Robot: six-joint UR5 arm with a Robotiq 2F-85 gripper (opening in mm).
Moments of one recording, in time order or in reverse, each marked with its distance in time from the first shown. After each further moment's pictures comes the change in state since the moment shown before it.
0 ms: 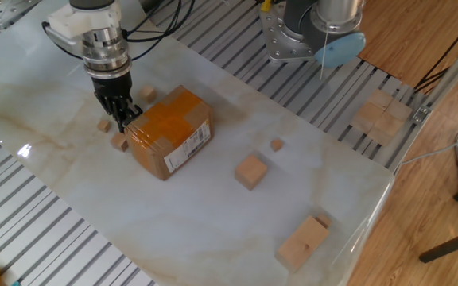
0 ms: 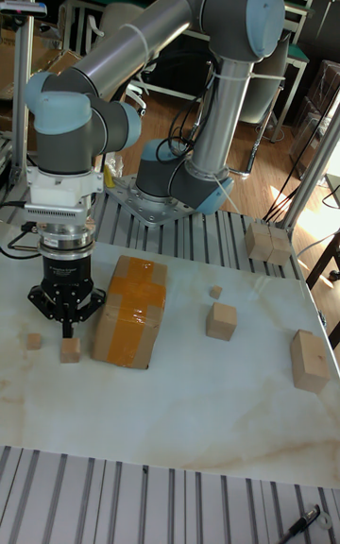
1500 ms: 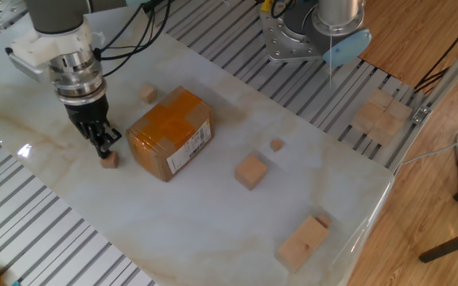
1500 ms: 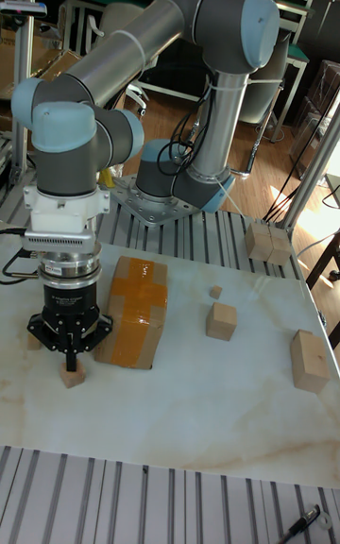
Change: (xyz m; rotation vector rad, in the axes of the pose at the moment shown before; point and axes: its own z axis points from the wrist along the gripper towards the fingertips) arm -0.073 0.025 0.002 -0.009 0.015 -0.041
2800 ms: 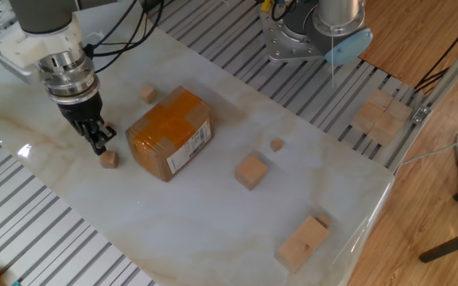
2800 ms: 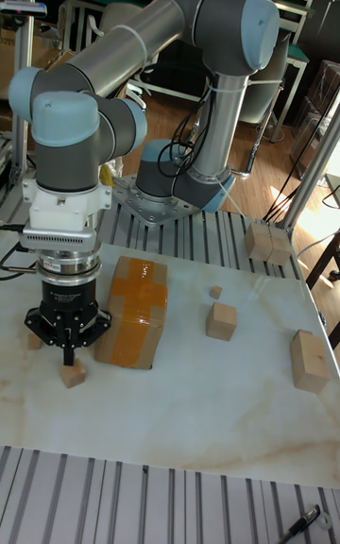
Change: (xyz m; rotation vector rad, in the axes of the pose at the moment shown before) arm 0.003 -0.008 -0.015 0.025 0.047 0.002
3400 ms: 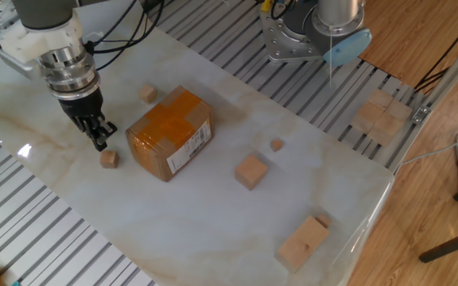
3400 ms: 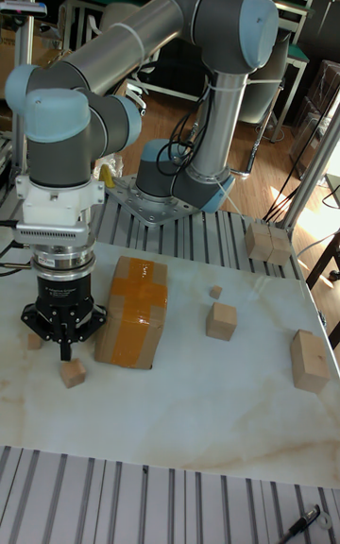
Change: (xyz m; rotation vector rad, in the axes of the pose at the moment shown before) arm 0.013 -0.008 -0.001 -0.024 -0.004 0.000
